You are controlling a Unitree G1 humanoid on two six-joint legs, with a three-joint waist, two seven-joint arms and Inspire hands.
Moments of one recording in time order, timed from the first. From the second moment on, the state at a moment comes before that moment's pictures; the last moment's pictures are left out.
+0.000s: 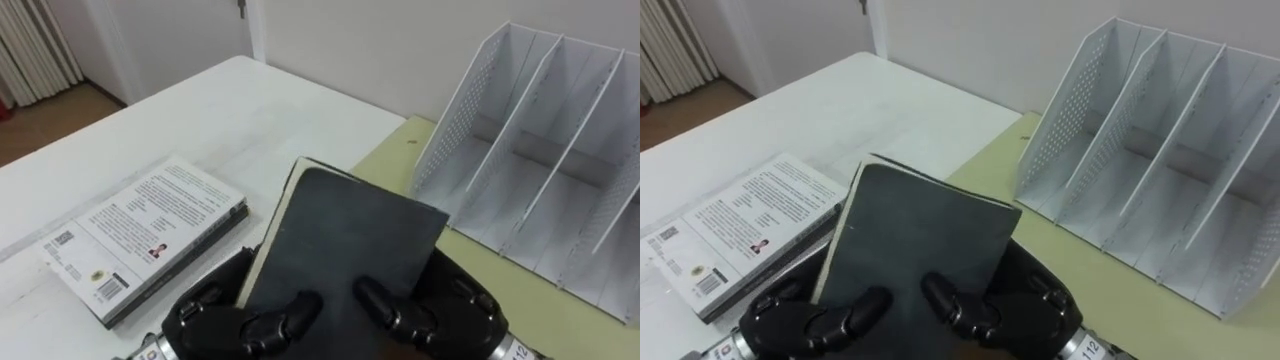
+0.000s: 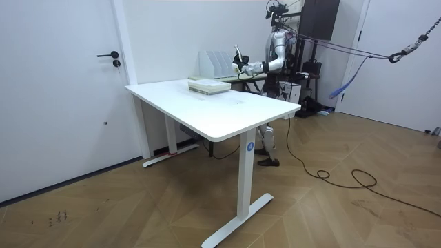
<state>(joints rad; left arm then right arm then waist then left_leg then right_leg) 0.12 0.44 -0.11 0.00 -0.83 0.13 -0.84 0.12 -0.35 0.16 -0.02 0.91 0.14 0.78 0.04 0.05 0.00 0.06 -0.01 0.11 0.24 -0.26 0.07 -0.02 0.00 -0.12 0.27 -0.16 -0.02</state>
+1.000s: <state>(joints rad) 0.14 0.43 -0.14 0.21 -0.63 0.14 -0.74 0.11 -0.42 0.08 -0.03 0.76 0.14 0.58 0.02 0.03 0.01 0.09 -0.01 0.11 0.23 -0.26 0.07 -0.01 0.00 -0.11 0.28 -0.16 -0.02</state>
